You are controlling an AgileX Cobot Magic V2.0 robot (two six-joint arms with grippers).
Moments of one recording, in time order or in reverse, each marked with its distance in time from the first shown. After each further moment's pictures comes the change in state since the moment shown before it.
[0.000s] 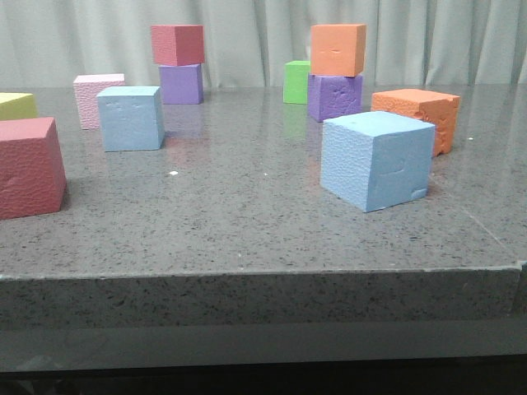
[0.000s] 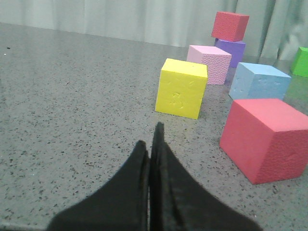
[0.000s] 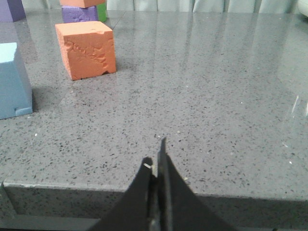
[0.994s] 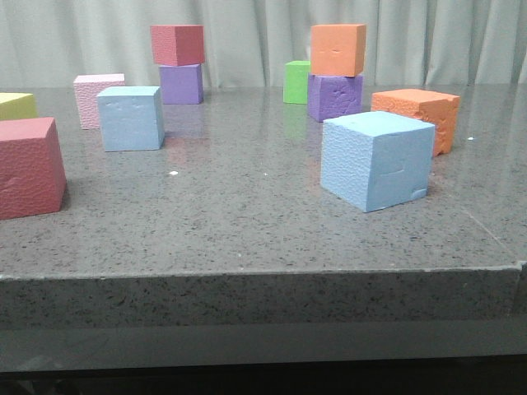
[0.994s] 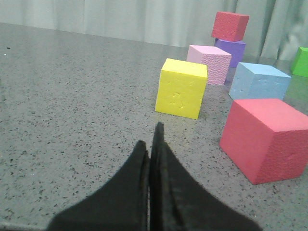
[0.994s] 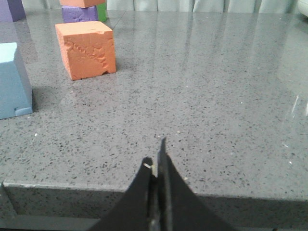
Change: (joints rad) left arm 0.000 0.000 0.000 0.000 0.000 0.000; right arm 0.000 0.000 0.000 0.000 0.000 0.000
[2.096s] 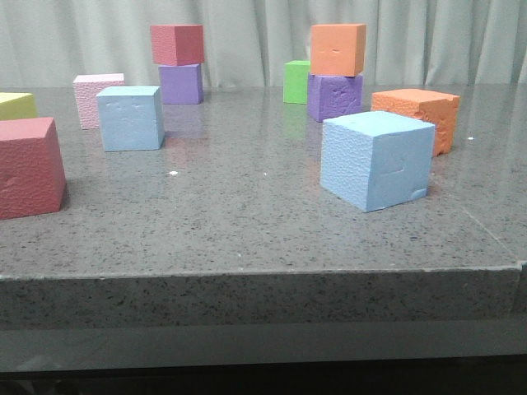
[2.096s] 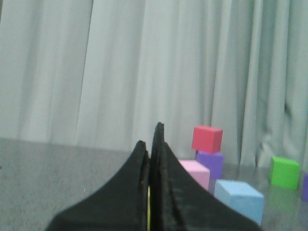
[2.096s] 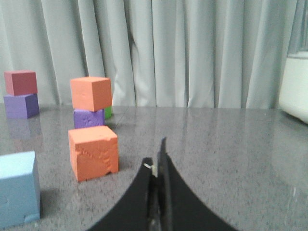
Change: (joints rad) left arm 0.000 0.000 0.000 -0.005 -0.456 0.000; right arm 0.000 0.000 -0.015 0.000 -0.320 0.000
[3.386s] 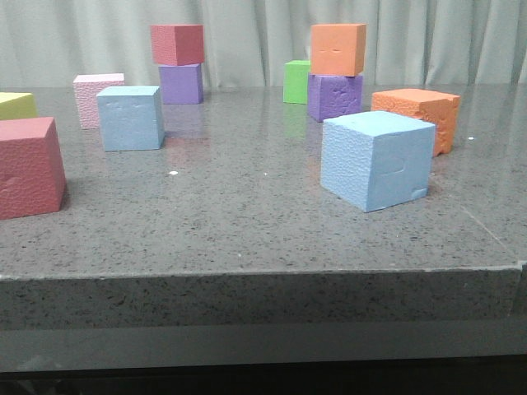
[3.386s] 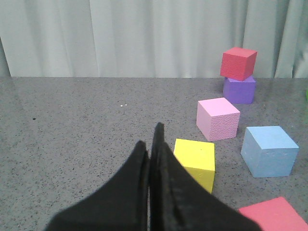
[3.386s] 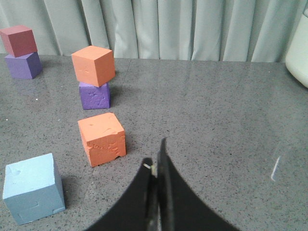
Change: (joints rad) left arm 0.000 0.474 -0.585 0.144 0.630 -0.002; right arm 0.000 0.391 -0.662 0.000 0.640 0.000
